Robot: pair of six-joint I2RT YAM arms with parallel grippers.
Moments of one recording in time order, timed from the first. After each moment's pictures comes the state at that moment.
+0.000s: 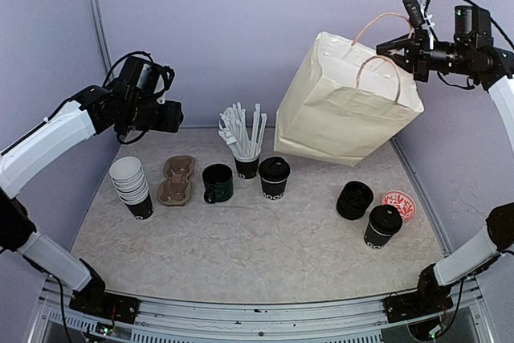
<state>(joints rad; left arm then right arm) -0.58 1.42 1.47 -0.66 -0.34 -0.20 0.09 1.44 2.00 -0.83 -0.94 -0.46</state>
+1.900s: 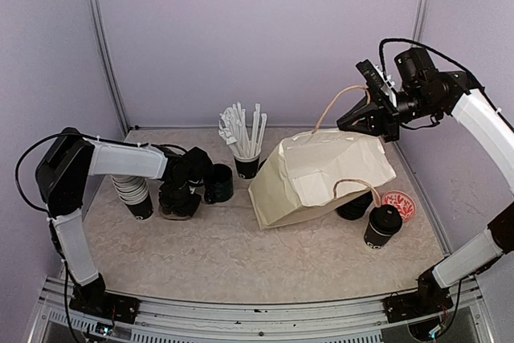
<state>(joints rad) -0.63 1.87 1.19 -0.74 -0.29 -0.29 0.36 1.41 1.64 -1.04 -1.13 -0.81</state>
